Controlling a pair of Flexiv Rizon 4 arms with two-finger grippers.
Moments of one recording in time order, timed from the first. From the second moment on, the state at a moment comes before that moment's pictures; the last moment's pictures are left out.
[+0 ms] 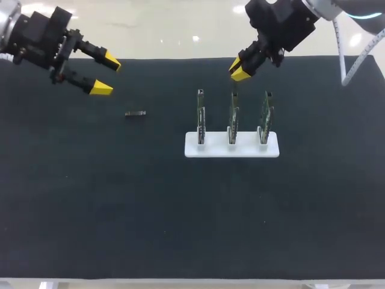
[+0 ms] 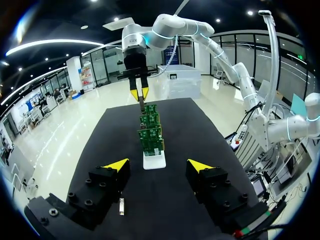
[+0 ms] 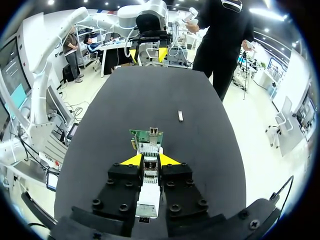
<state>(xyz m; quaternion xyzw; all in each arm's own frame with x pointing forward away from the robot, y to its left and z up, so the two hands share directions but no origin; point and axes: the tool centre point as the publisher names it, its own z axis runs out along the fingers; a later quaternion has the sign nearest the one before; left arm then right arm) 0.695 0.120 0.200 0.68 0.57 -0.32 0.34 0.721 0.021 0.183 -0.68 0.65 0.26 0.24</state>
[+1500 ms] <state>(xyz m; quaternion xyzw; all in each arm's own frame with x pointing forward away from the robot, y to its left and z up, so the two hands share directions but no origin) 0.695 0.120 0.200 0.68 0.57 -0.32 0.34 0.717 0.020 0.177 -0.68 0.65 0.26 0.24</state>
